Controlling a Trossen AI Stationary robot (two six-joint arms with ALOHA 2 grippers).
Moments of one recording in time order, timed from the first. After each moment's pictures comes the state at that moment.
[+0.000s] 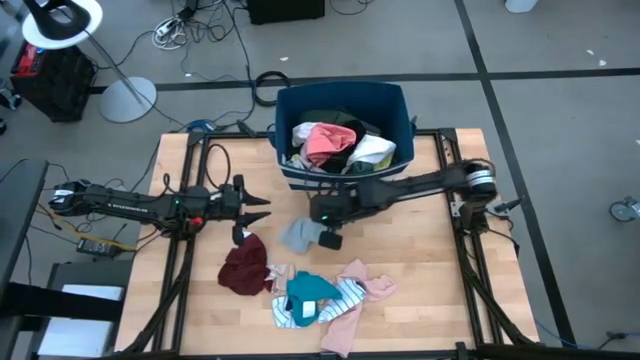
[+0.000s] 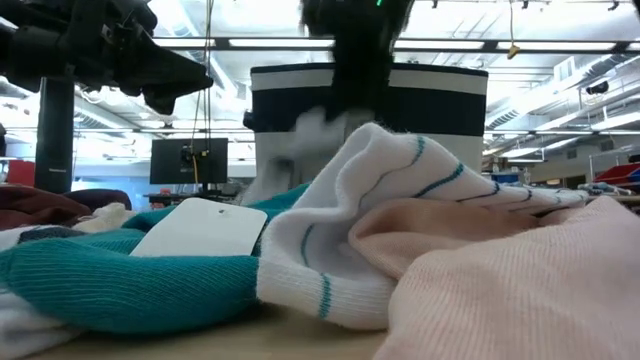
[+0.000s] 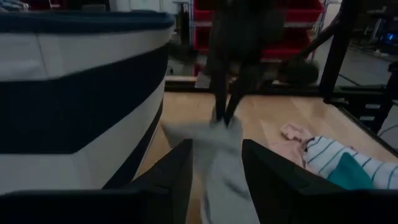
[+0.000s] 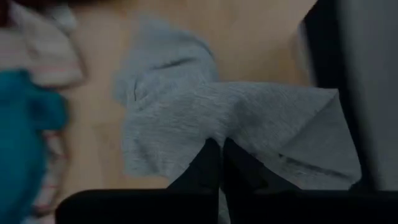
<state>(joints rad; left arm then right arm) -0.03 0.66 0.19 0.40 -0.11 -0.03 0.09 1.89 1.62 -0.84 0.22 0.25</state>
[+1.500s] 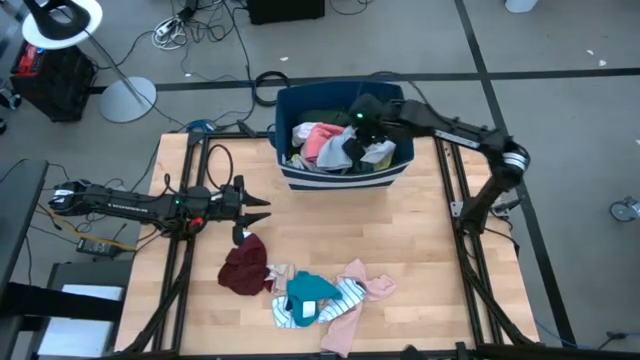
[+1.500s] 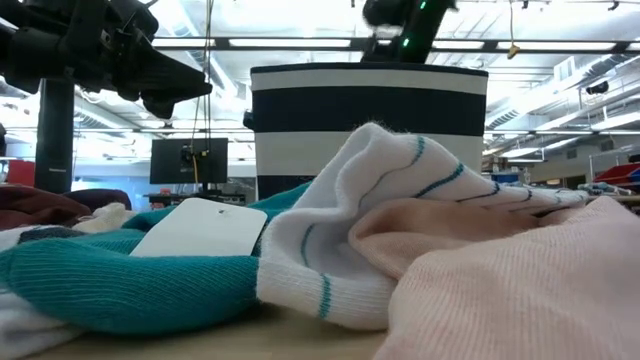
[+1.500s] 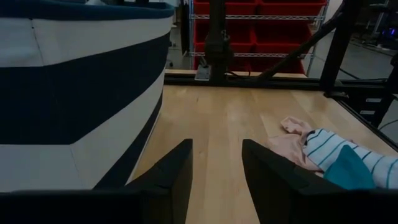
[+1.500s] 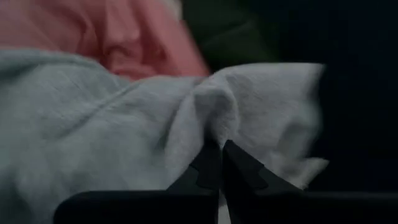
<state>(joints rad) -0.03 0.66 0.19 0.37 -0.11 -0.04 -0.44 1.65 1.63 -0.97 0.30 0.22</state>
